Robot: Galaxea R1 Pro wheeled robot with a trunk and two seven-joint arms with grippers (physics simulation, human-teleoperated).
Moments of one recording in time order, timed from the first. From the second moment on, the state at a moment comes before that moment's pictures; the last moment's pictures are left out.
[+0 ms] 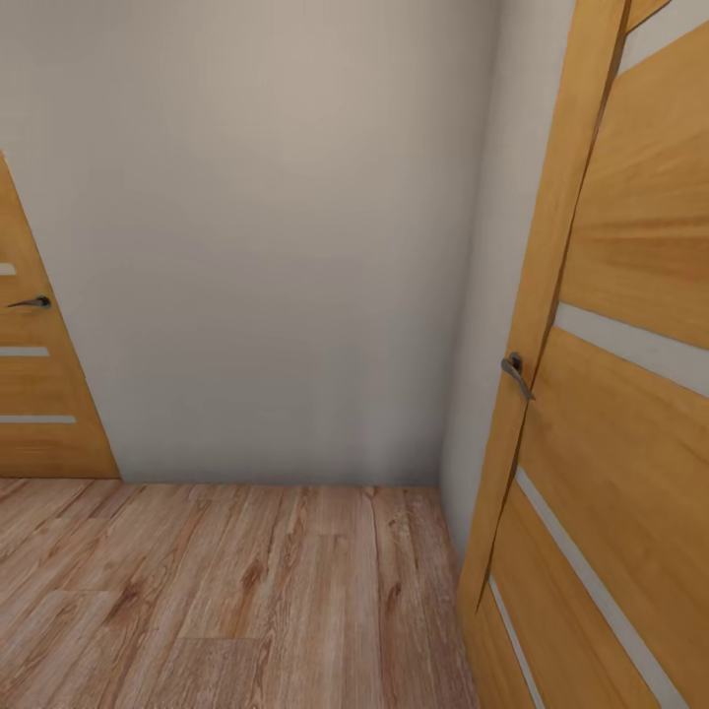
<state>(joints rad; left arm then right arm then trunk) 0.02 -0.08 0.00 0.00 0.15 -0.91 0.04 0.09 -0.04 0.03 -0.22 0.27 -0.89 -0.01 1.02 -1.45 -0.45</state>
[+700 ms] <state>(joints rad) 0.02 -0.08 0.00 0.00 0.15 -0.91 0.04 0.09 -0.04 0.03 -0.22 0.27 -0.89 -0.01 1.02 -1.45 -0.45</state>
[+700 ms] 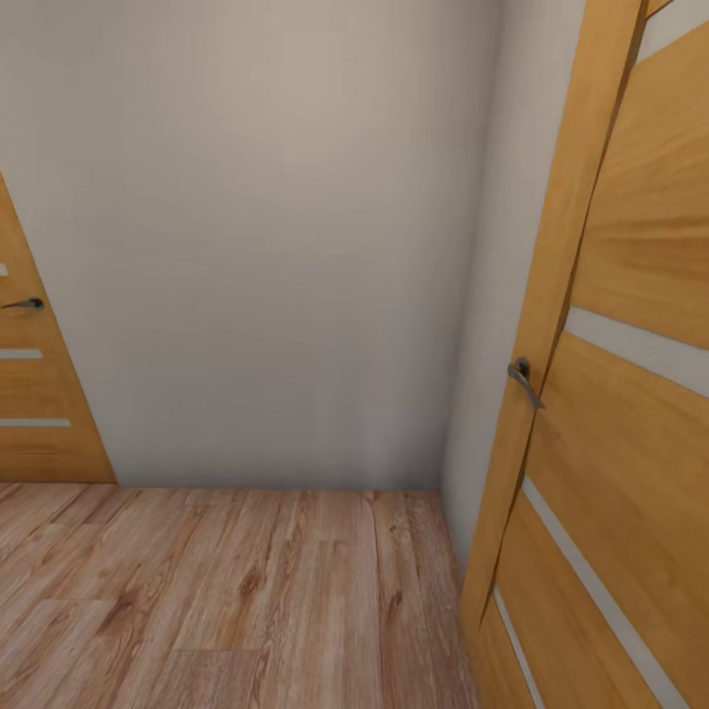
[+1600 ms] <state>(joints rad) 0.02 -0.08 0.00 0.00 0.15 -0.91 0.04 0.09 -0.04 0.03 -0.22 0.27 -0.89 -0.01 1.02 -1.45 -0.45</state>
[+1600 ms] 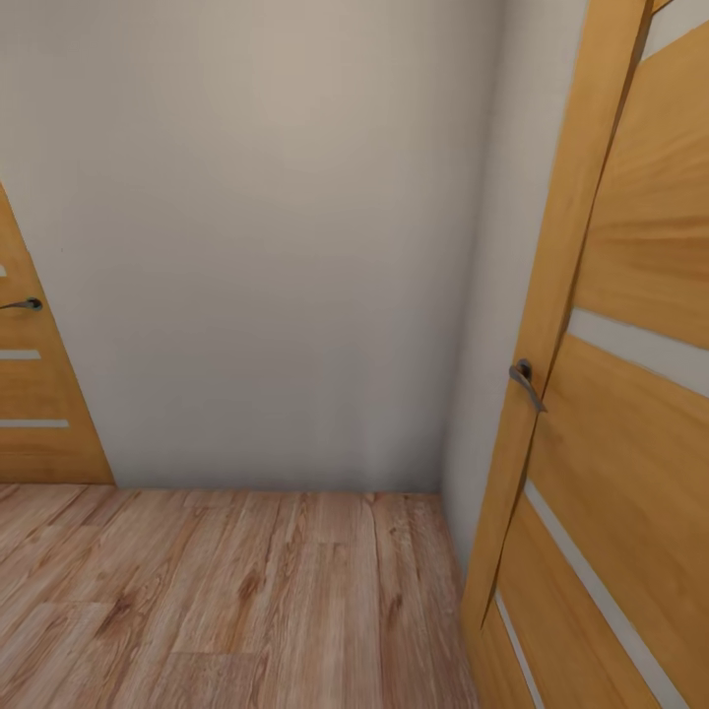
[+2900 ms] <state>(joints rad) 0.02 -0.08 0.00 0.00 0.15 -0.91 0.04 0.09 -0.04 0.03 -0.22 0.27 -0.89 -0.01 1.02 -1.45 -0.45</state>
